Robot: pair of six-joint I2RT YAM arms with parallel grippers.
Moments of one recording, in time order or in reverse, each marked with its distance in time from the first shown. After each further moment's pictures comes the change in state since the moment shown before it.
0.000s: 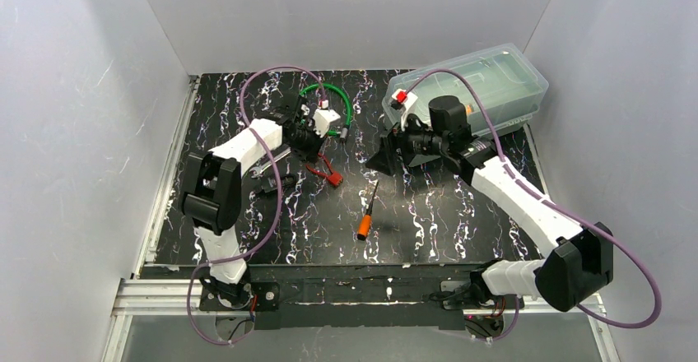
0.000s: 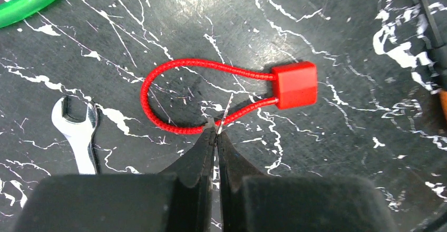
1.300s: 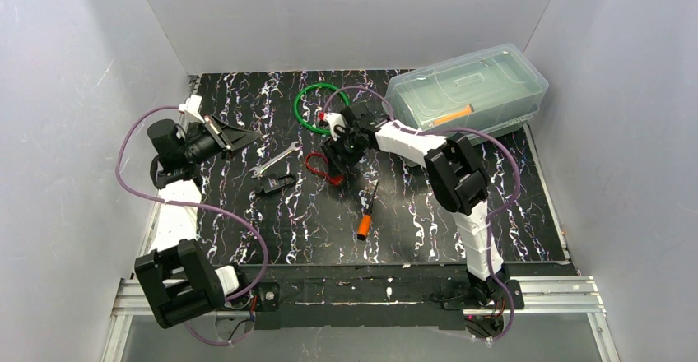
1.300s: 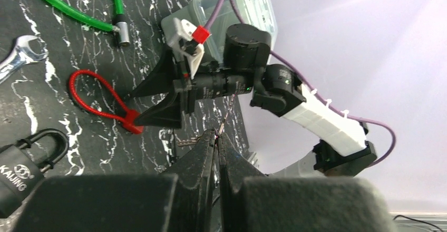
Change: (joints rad) left arm 0.715 -0.657 -0.559 0.749 0.794 -1.323; right arm 0.172 0.917 0.582 -0.183 0.150 -0.111
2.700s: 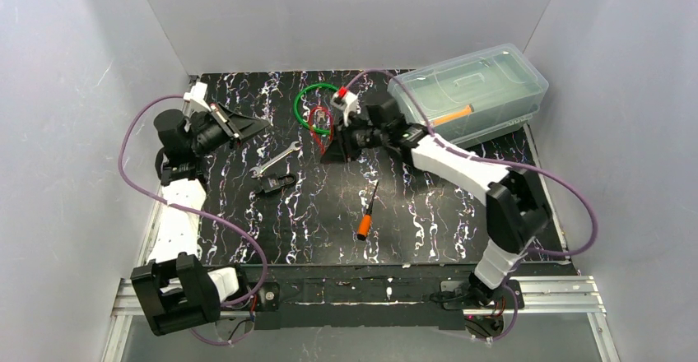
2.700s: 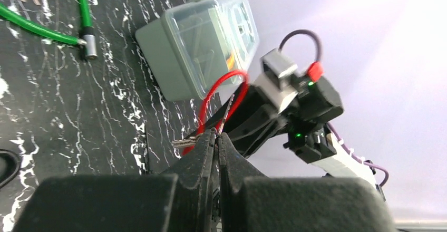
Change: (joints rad) left arm -0.129 -0.043 0.073 0.003 -0.120 -0.124; right arm 0.021 -0.497 -0.351 0.396 -0.176 0.352
